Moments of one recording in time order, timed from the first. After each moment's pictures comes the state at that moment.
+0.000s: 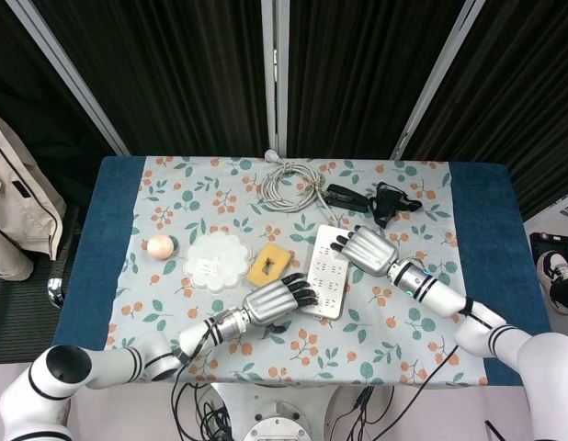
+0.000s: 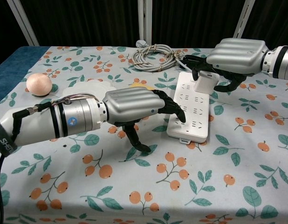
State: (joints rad) left arm -0.99 -1.86 0.01 -1.07 1.67 0.90 -0.14; right arm 0.87 -1.56 -0.09 -0.86 -1.74 1.03 0.11
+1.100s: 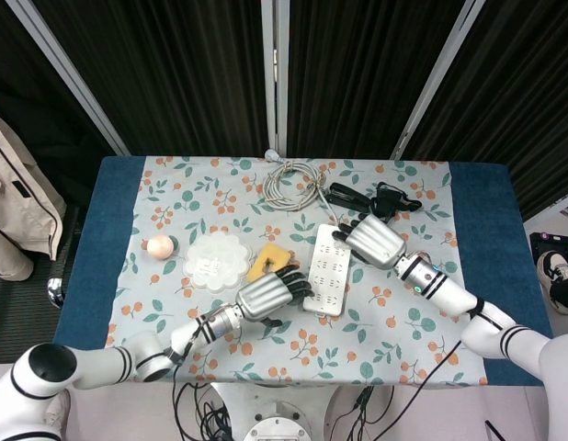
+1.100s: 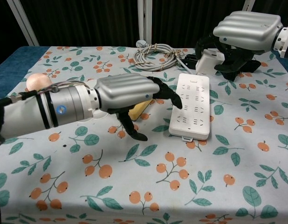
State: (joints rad) left arm -0.96 -1.77 -0.01 -1.18 1.65 1.00 -0.10; right arm 0.86 -1.47 -0.03 -1.00 -1.71 1.11 0.13
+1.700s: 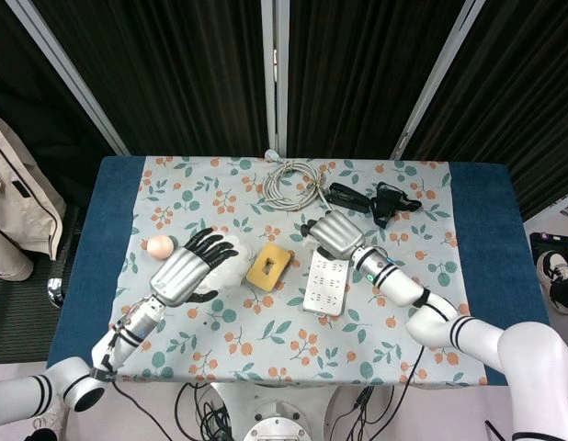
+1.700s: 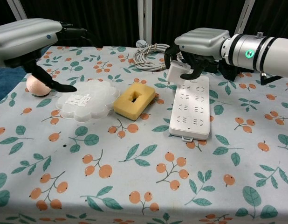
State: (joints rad) left arm -0.69 -1.44 0.00 -1.47 1.56 1.25 0.06; right arm 0.99 -1.64 0.11 -0.99 -1.47 0.76 0.03
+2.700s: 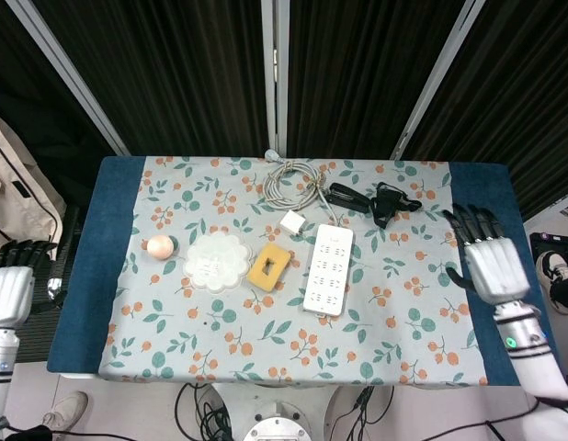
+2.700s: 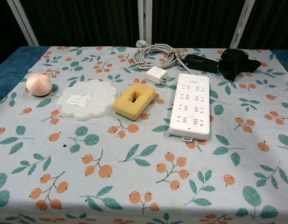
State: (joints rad) left arm -0.25 -1.18 0.00 -1.45 1.30 1.49 -0.02; right arm 0.39 -1.09 0.03 -1.64 -1.40 1.43 -0.16
